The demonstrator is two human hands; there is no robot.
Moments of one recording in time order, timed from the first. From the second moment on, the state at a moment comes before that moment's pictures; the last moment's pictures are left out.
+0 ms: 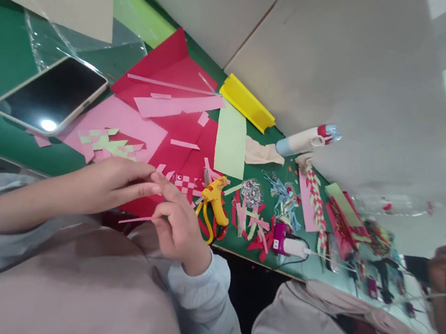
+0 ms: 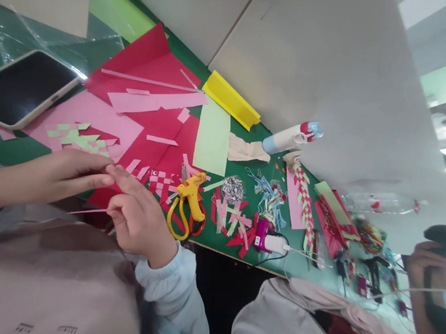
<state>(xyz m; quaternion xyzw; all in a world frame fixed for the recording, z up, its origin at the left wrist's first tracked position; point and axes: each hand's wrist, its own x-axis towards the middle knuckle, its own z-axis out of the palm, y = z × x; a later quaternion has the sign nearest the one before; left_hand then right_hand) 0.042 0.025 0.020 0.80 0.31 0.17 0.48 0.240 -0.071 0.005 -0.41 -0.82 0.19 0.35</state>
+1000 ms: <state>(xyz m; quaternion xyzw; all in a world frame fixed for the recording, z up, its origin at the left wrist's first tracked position) -0.026 0.030 -0.018 0.75 0.46 0.23 0.41 0.263 -0.070 -0.029 -0.46 -0.63 0.32 0.53</state>
